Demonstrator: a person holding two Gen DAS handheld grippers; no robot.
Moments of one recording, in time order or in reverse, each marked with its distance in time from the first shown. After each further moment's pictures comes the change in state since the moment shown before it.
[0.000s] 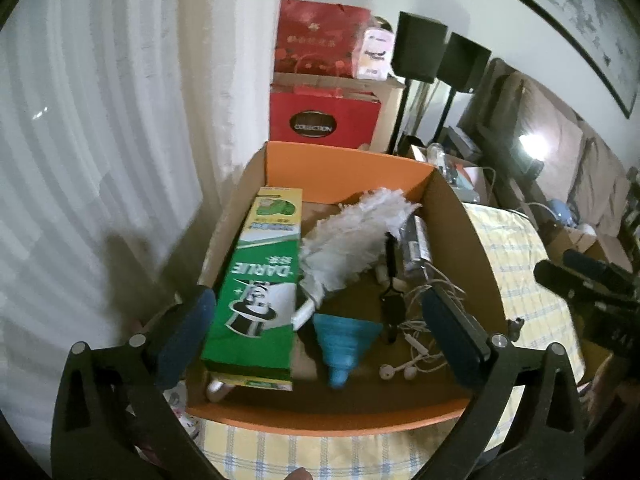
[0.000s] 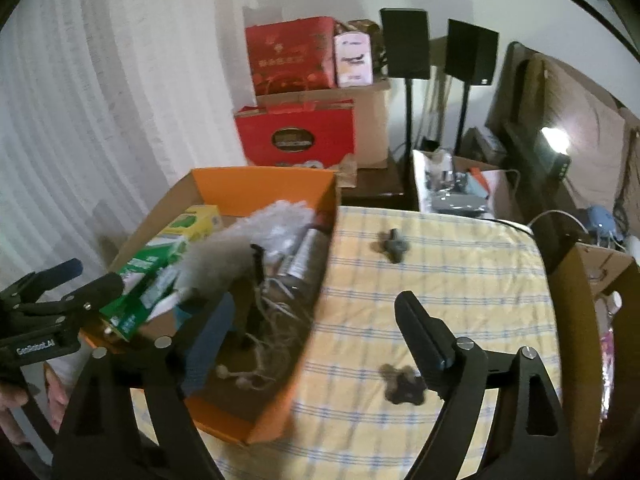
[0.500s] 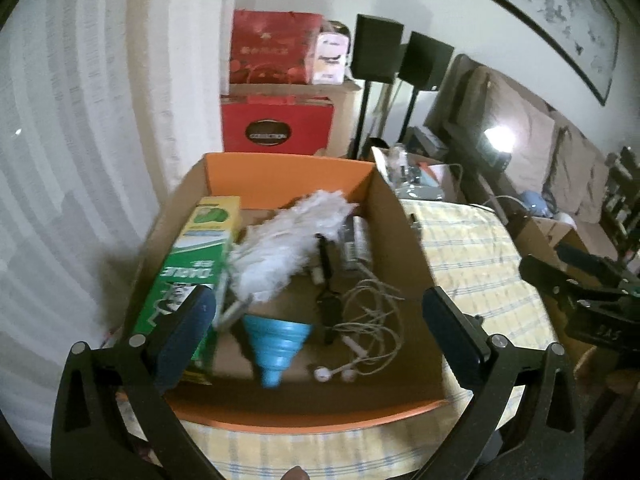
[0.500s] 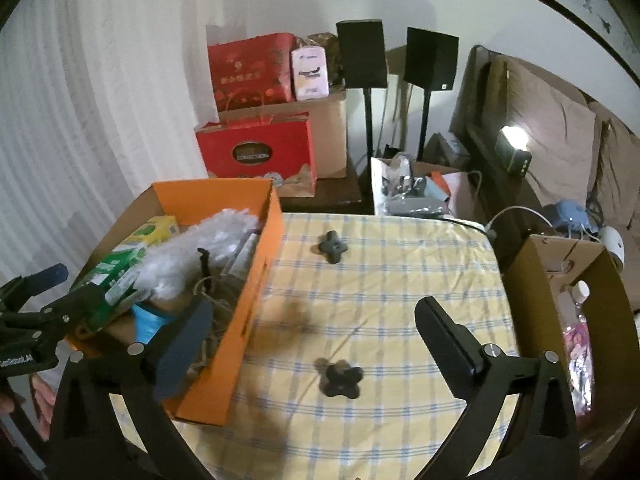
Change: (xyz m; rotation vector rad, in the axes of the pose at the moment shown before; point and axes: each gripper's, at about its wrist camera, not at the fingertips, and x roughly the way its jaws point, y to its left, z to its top) left arm -0.010 -0.057 -0.004 0.054 -0.032 -0.084; right arm -0.026 -0.047 -0.013 0.031 -0.050 -0.083
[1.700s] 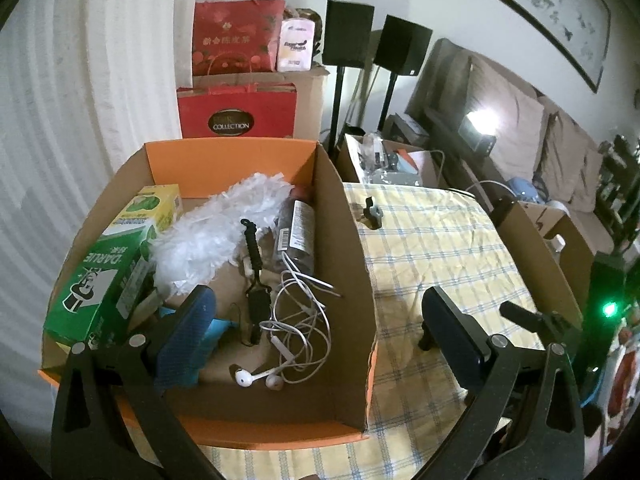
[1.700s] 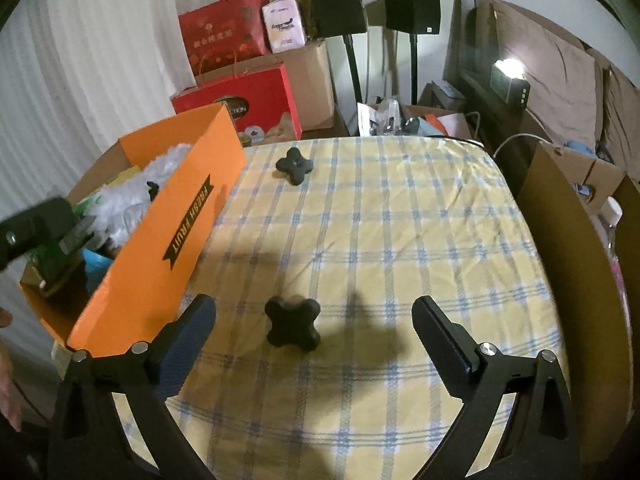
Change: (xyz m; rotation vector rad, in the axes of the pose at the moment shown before) left arm 0.033 -0.065 -0.015 0.033 0.022 -0.013; right arm 0.057 -0.052 -0.076 0.076 0.091 0.041
